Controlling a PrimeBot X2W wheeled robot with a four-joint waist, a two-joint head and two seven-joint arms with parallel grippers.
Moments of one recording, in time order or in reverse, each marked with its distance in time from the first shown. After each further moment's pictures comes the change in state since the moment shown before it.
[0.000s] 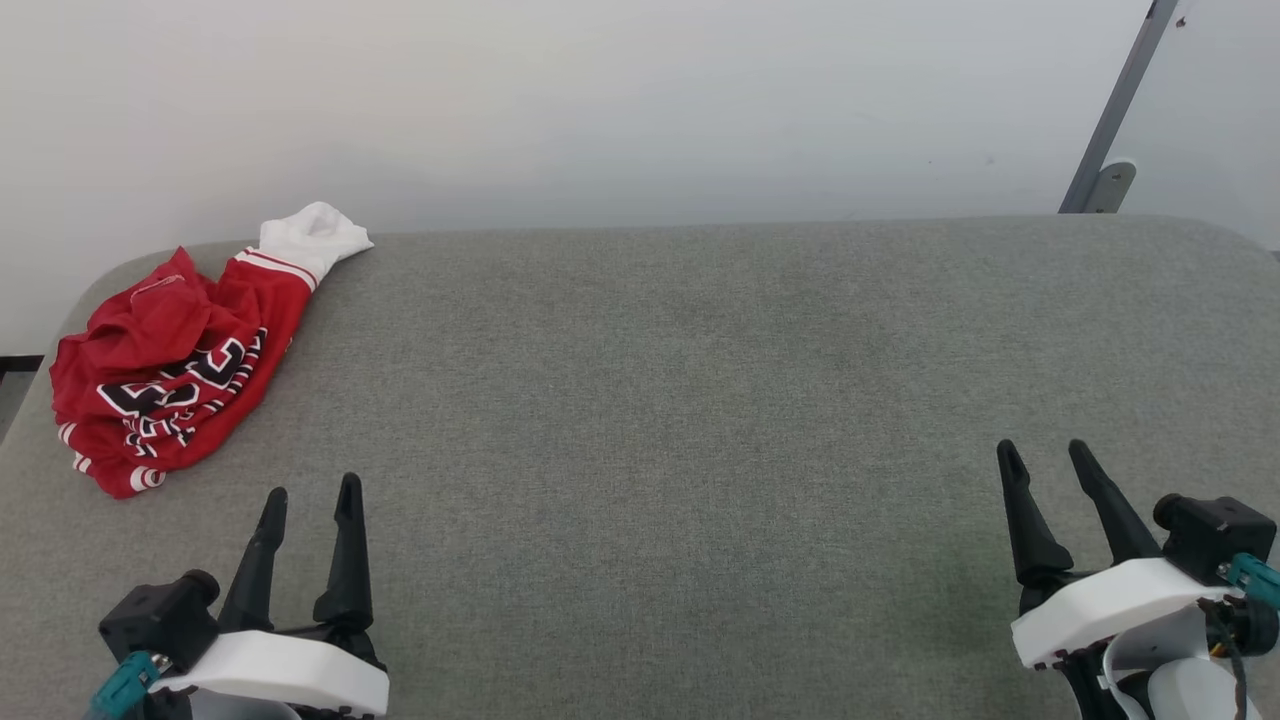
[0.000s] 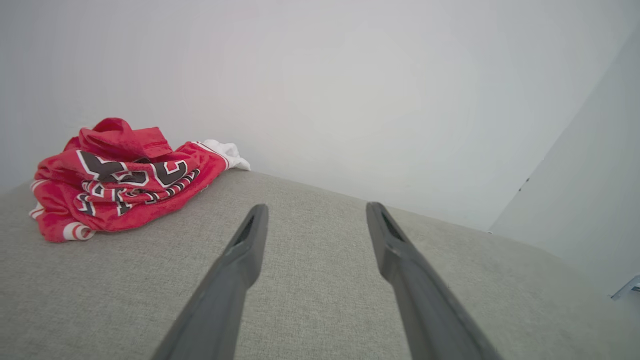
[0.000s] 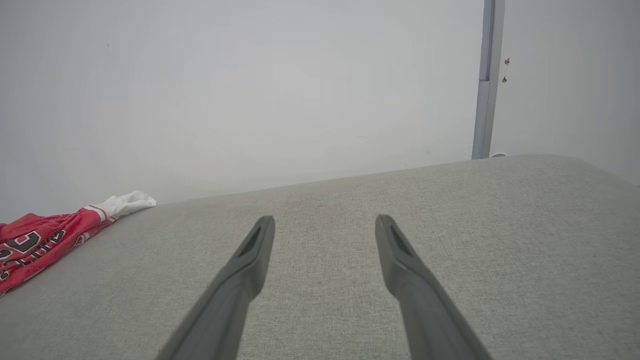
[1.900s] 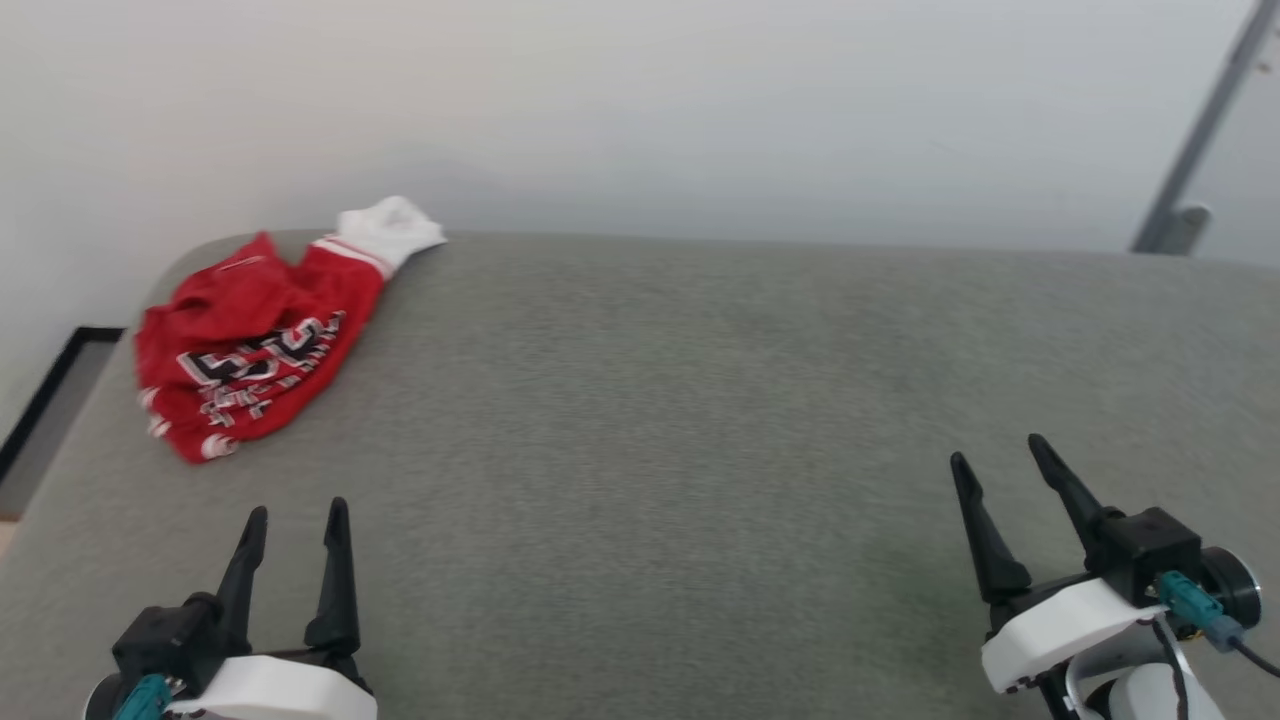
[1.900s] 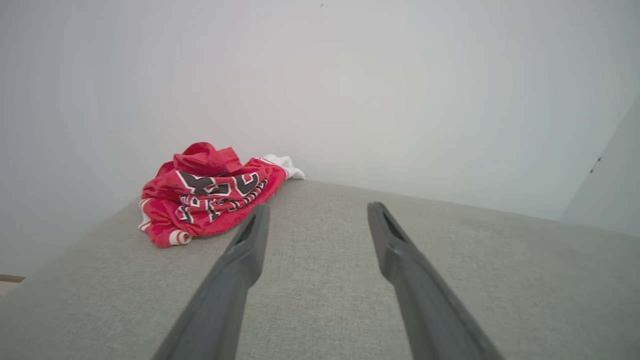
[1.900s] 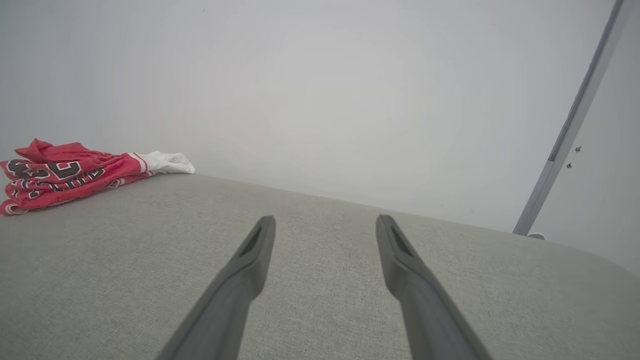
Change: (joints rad) left arm 0.016 -0.014 0.049 0.049 0.195 -0.025 -0.060; right arm 0.005 -0.016 0.067 -0.016 -0.241 0.001 -0.078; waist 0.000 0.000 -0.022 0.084
